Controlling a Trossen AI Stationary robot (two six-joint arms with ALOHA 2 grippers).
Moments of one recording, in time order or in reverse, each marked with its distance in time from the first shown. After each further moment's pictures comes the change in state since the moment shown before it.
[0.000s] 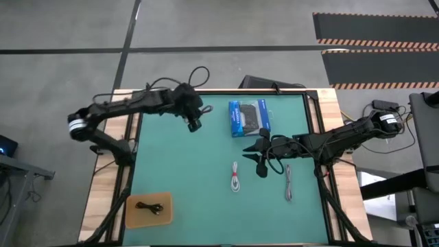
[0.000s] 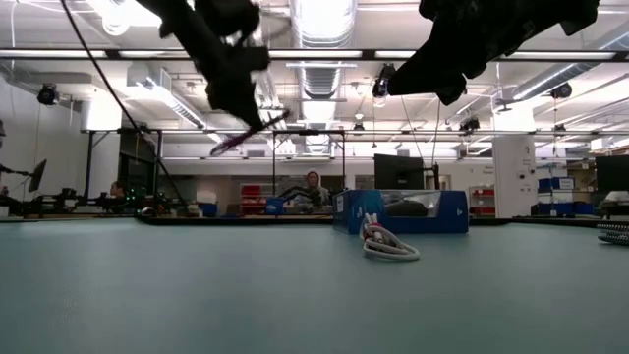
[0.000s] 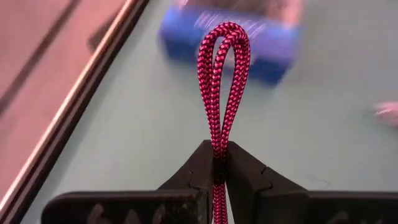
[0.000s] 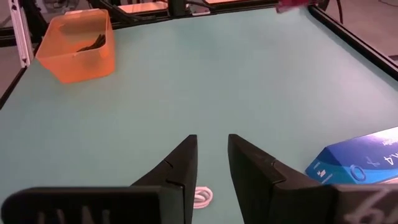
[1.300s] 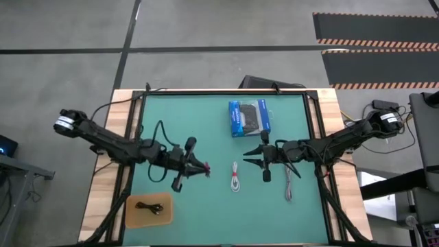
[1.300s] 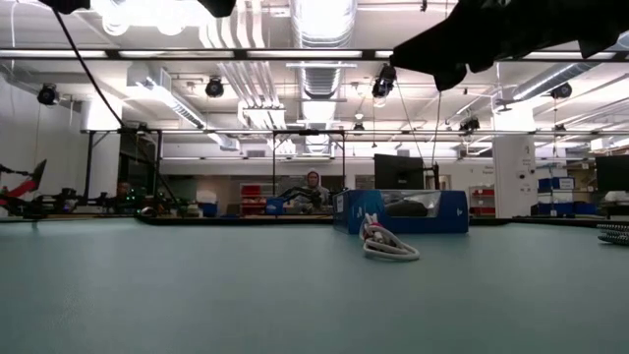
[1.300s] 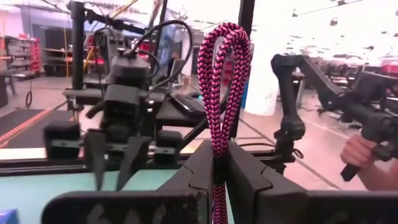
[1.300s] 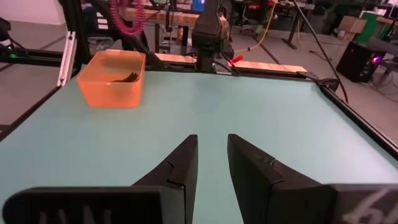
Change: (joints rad) left arm -0.732 -0.183 -0.495 1.297 -0.046 -0.155; right arm 0.059 -0.019 -0.176 0.426 -0.003 -0.241
